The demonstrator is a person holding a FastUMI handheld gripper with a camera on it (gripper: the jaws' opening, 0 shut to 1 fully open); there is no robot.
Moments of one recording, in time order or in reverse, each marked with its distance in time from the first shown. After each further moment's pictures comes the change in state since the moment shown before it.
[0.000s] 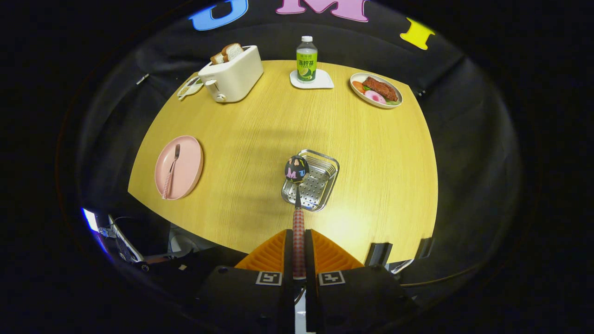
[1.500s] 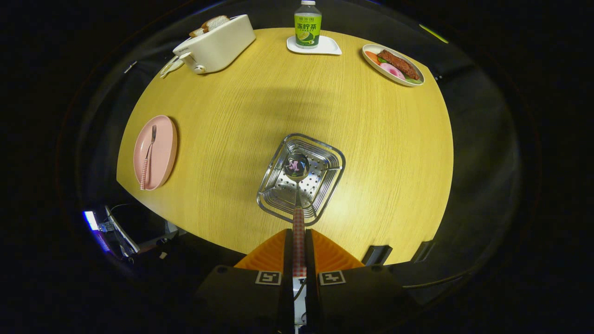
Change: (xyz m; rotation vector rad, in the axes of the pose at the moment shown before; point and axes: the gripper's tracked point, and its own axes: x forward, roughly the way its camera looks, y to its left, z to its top) arm 0.061 -0.017 0.002 -0.030 0.225 -0.010
